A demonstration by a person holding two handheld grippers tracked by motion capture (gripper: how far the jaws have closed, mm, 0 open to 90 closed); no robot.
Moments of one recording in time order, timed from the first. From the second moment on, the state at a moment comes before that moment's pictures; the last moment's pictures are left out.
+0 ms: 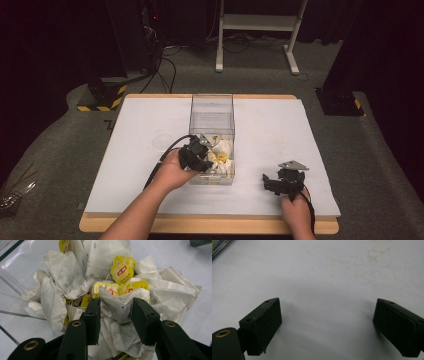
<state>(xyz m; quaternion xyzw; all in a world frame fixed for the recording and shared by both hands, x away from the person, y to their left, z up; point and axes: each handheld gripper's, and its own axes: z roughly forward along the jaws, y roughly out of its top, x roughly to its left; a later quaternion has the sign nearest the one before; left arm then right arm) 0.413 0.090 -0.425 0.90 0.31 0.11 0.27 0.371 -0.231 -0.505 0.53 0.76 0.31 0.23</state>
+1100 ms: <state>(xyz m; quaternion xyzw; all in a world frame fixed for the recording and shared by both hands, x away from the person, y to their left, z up) 0.402 0.116 -0.423 0.88 0.30 0.09 0.36 0.371 -0.231 -0.505 0.53 0.76 0.31 0.23</state>
